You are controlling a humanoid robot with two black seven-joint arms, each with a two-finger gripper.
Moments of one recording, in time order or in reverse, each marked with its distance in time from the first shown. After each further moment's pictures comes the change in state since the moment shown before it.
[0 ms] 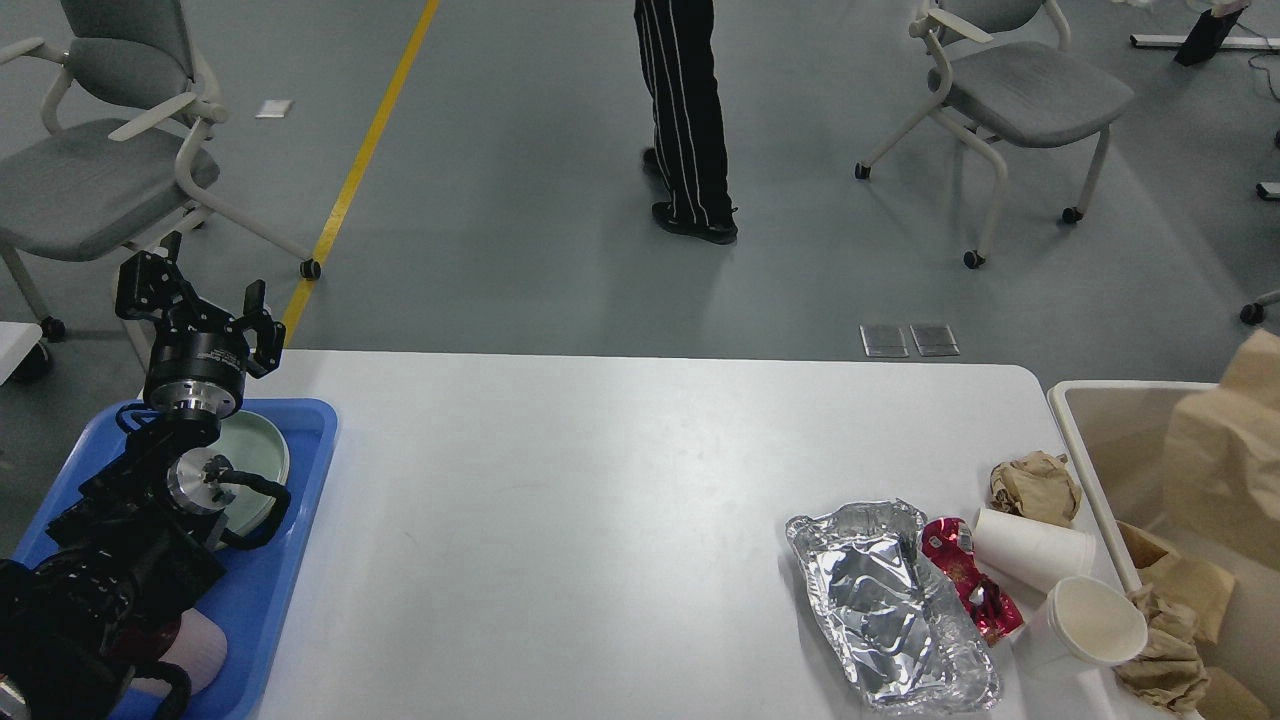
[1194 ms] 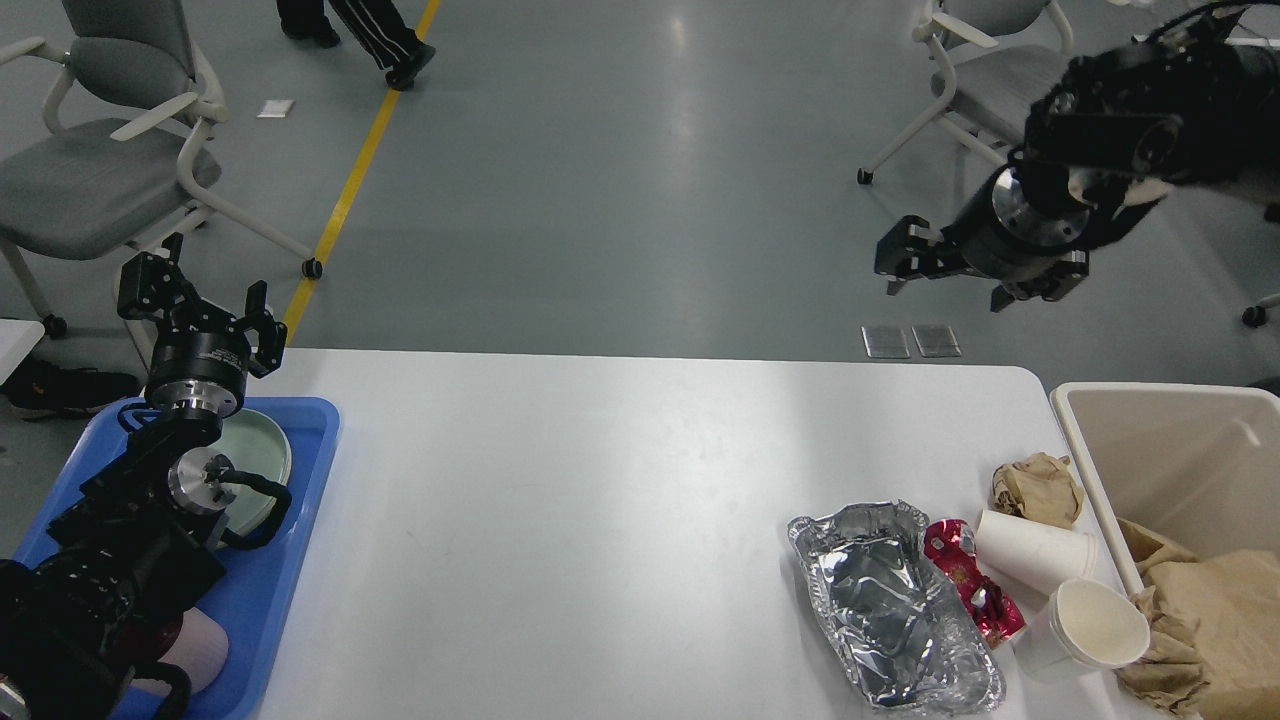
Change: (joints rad) left arm 0.000 0.000 0.000 0.000 0.000 0.000 0.000; right arm 1.002 0.650 -0.581 0.483 0.011 0.496 0.008
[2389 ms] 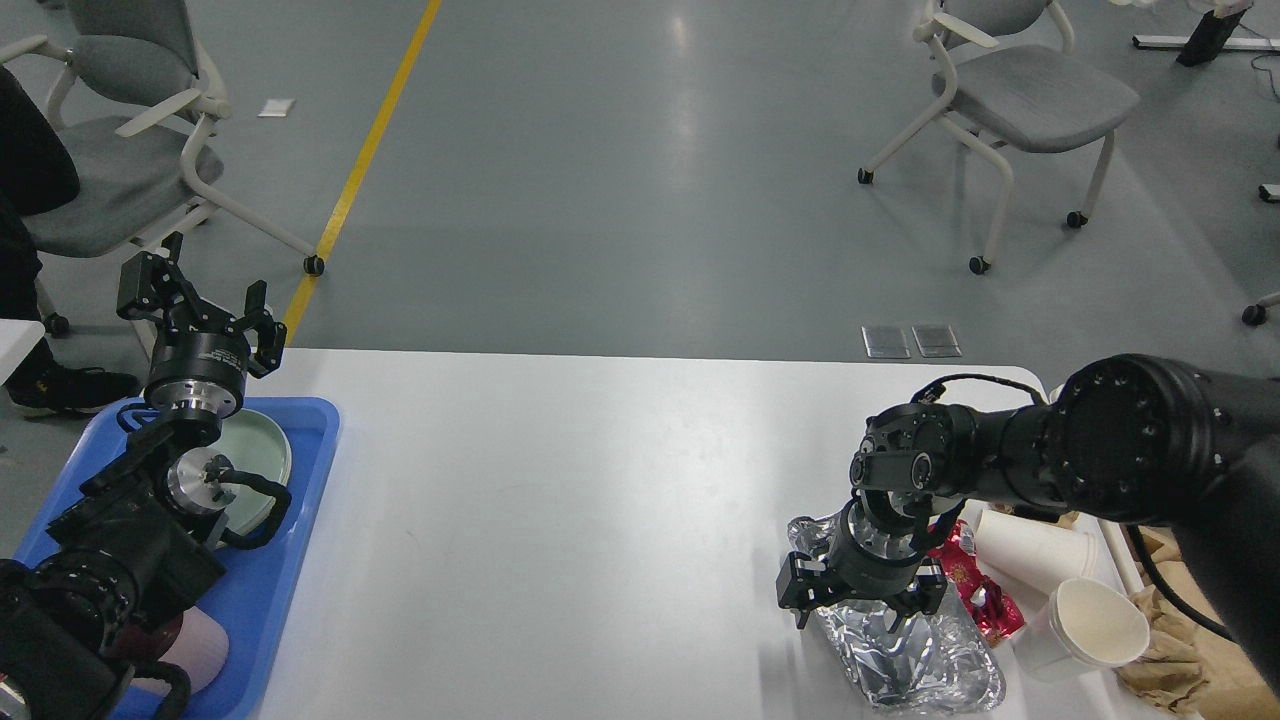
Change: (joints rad) left arm 0.000 0.000 0.000 0.000 0.000 0.000 0.000; right arm -0.702 0.246 0.100 -0.198 -0.062 -0.015 -0.010
